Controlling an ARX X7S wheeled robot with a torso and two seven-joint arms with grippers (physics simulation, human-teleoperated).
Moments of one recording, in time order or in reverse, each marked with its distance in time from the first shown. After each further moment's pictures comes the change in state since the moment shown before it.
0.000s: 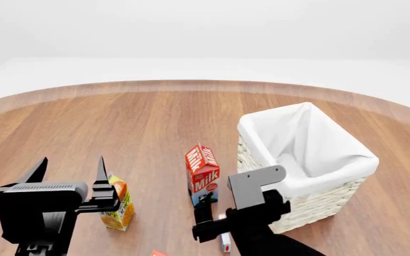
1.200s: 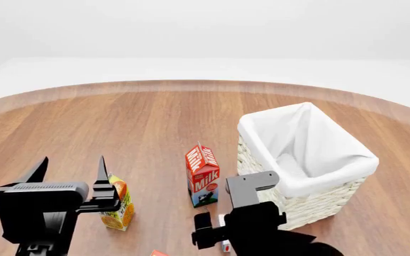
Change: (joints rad) left arm 0.000 -0.016 0.015 0.001 -0.014 0.008 -0.021; right arm 0.057 -0.036 0.084 0.160 0.224 0.117 0.178
